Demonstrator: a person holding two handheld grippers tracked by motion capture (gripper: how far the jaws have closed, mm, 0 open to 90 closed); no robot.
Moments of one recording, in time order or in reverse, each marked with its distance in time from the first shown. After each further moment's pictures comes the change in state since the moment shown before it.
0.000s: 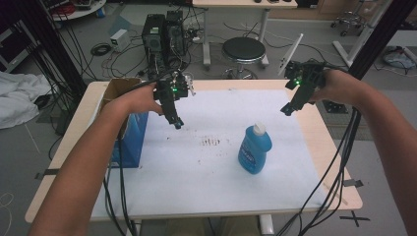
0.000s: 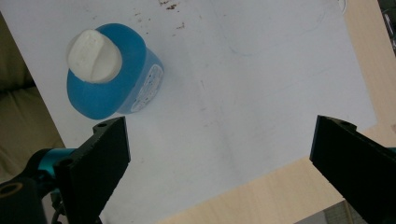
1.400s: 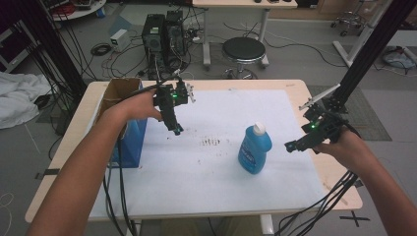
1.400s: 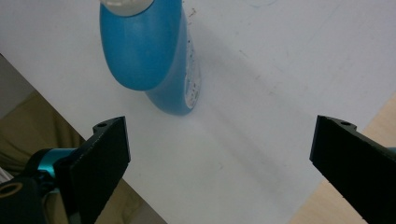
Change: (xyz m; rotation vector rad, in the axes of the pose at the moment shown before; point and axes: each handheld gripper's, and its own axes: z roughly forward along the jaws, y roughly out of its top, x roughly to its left) left arm -0.012 -0.004 0.008 -0.004 -0.008 0.027; right arm 0.082 -0.086 0.041 -0.197 -0.005 0.501
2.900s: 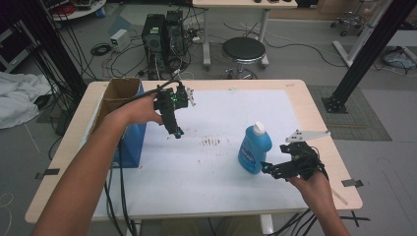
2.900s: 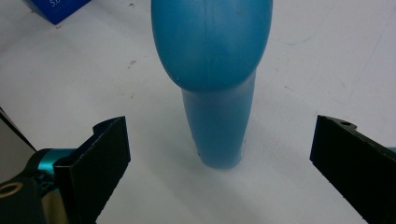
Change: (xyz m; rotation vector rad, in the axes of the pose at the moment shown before) left arm -0.004 -0.003 0.009 -0.002 -0.008 -0.003; right arm 0.048 -0.053 0.072 -0.363 -0.007 0.054
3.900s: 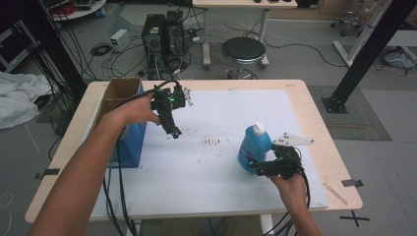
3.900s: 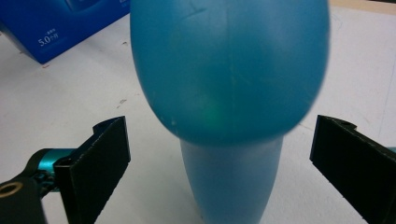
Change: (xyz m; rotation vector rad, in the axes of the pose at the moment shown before) left arm 0.001 -0.007 -0.001 -0.004 0.000 -0.013; right arm 0.007 -0.013 0.048 -0.187 -0.030 0.022
